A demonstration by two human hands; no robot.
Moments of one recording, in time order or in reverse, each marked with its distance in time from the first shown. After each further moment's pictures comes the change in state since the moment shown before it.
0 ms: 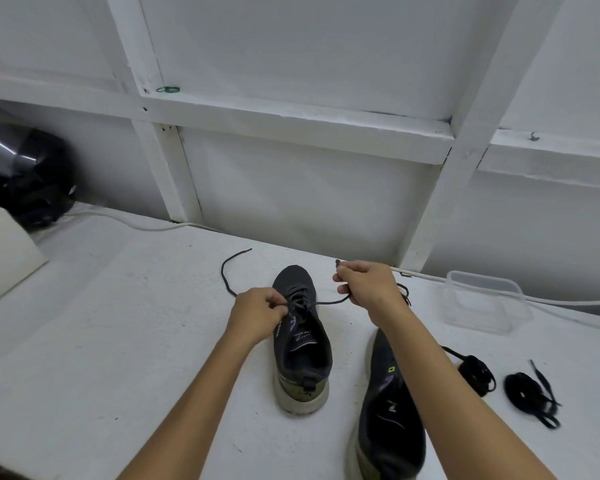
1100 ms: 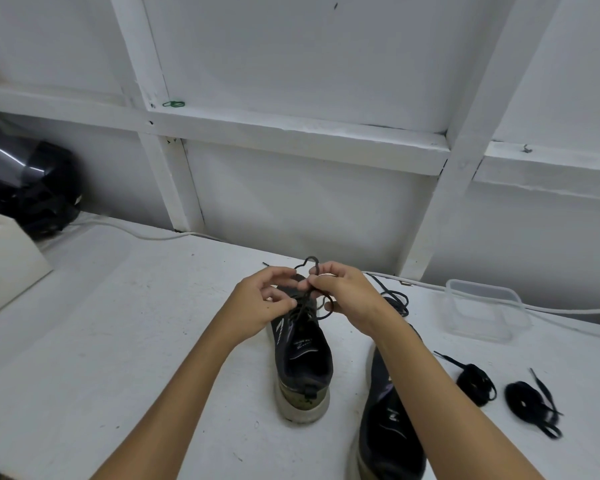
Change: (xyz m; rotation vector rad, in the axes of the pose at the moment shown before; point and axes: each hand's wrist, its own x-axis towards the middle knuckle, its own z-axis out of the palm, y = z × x) left_hand 0.004 0.004 -0.028 -0.483 -0.169 0.312; right_hand -0.019 -0.020 0.016 0.071 -0.414 -0.085
